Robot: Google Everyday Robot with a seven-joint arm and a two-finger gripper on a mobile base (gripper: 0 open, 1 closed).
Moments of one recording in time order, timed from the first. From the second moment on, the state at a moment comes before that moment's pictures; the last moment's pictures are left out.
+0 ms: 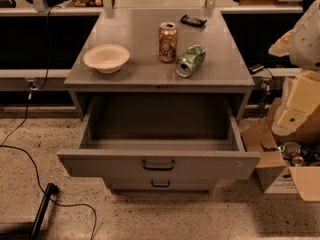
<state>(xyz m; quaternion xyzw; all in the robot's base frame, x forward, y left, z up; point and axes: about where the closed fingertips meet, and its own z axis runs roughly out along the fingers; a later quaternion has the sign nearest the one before) 0.438 -0.217 0.976 -0.60 0.78 -0.03 0.16</state>
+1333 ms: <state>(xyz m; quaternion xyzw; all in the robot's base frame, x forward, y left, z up) 0.474 -0.171 0.927 -0.76 0.63 -0.01 0.12</state>
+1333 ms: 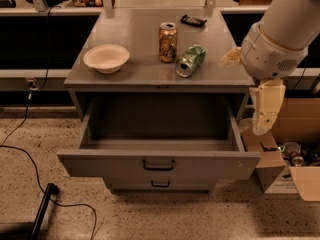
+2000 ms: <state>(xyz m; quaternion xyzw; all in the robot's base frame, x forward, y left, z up) 0.505 -0.167 0.926 -0.80 0.59 -0.03 0.12</state>
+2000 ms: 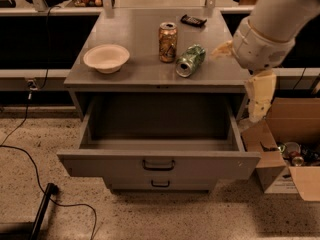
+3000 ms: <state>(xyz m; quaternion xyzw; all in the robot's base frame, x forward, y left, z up) 0.547 -0.160 0.938 -0.89 0.43 -0.12 0.12</state>
